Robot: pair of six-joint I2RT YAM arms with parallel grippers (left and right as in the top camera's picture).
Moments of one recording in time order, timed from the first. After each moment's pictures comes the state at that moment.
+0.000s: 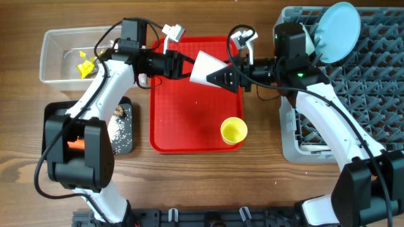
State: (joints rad) left arm -0.17 1.88 1.39 -0.49 1.45 -0.17; right arm 0.25 1.62 1.18 -0.18 -1.18 0.16
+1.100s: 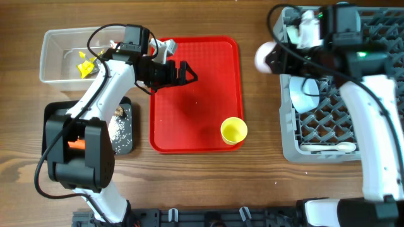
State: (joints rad) left arm -0.17 1.88 1.39 -0.71 0.67 -0.16; right arm 0.08 1.53 1.67 -1.14 -0.25 0.21
